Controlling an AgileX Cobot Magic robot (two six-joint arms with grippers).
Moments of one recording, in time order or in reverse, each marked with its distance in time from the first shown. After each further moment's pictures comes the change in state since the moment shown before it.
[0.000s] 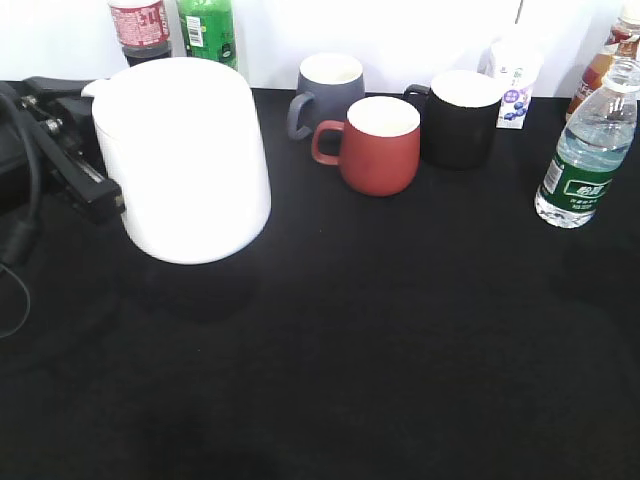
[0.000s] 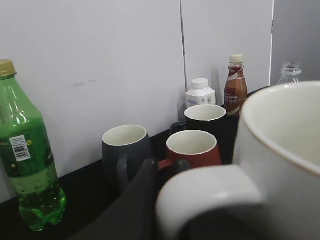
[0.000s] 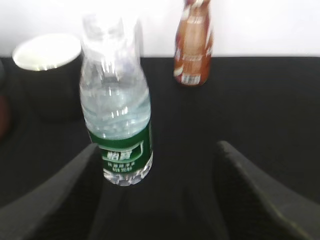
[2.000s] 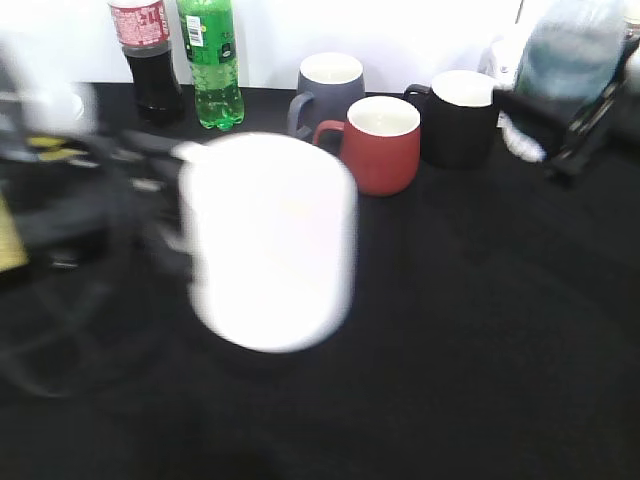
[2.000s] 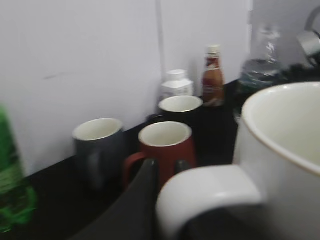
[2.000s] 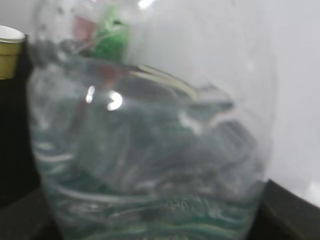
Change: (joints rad) left arm -0.201 0.106 -0.037 0.043 0.031 -0.033; right arm -0.002 0.438 -0.327 -0.858 -0.646 0.105
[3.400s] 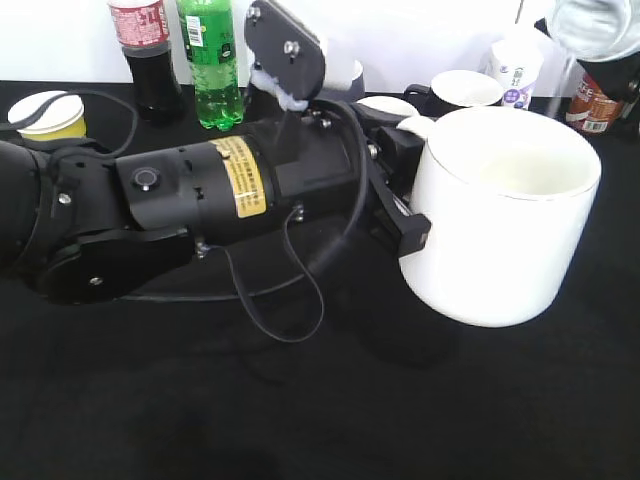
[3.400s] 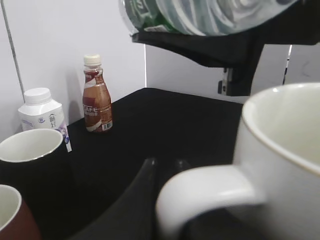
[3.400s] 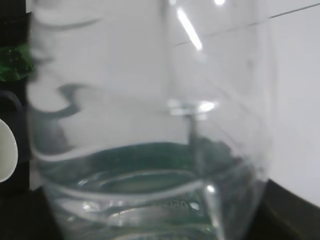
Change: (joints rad) left arm -0.286 0.299 -0.396 -0.134 0.096 -0.002; right arm 0.000 -0.248 -0.011 -0.059 0.017 -0.779
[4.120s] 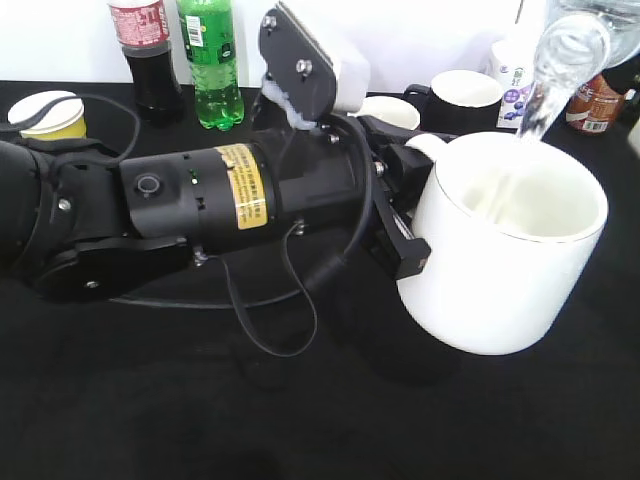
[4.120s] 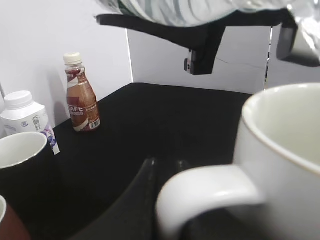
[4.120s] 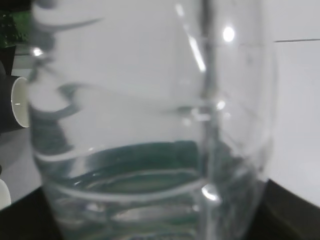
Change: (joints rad) left arm 0.000 0.000 0.000 0.090 0.008 0.001; right arm 0.000 -0.001 0.000 0.038 -0.005 -0.235
